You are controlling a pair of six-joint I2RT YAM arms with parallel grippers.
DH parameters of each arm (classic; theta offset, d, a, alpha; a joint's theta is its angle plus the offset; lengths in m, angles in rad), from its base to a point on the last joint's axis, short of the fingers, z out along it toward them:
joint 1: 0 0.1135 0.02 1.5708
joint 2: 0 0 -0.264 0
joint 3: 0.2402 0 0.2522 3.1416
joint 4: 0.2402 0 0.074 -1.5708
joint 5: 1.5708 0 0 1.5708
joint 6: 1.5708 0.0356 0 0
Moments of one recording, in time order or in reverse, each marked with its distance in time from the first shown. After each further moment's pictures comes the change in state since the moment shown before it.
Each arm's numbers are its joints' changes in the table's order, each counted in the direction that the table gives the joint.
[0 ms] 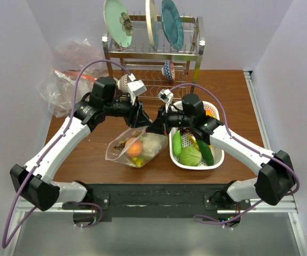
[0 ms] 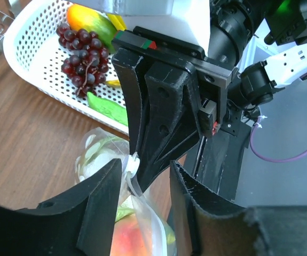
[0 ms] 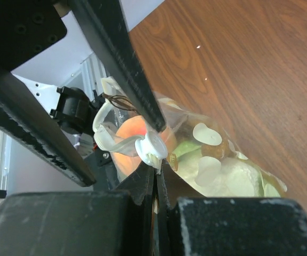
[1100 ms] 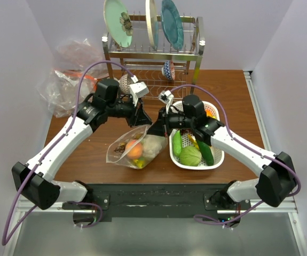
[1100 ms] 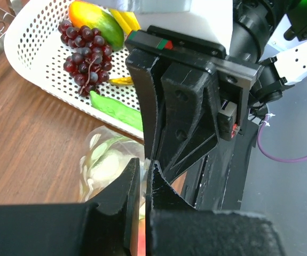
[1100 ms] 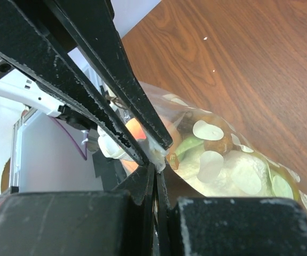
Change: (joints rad) left arm -0.019 -0.013 -0.022 -0.023 -0.027 0.017; right arm 0.000 0.019 -0.012 0.018 -0.010 0.031
